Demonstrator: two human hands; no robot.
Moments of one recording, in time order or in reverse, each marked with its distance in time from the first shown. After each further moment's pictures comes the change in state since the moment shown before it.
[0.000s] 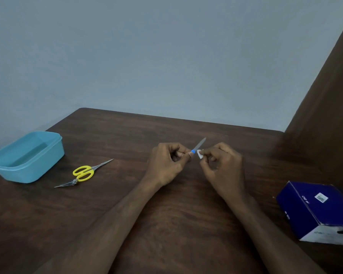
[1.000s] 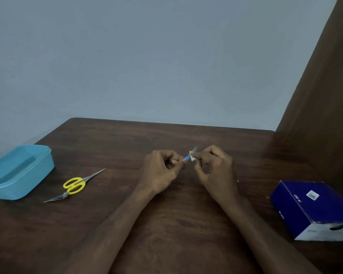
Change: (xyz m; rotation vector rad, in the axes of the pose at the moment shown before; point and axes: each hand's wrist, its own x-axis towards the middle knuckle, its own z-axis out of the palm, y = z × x) left_hand 0.001 -0.002 0.002 0.108 -0.013 -0.011; right_hand 0.001 0.001 0.002 0.012 -0.023 0.028
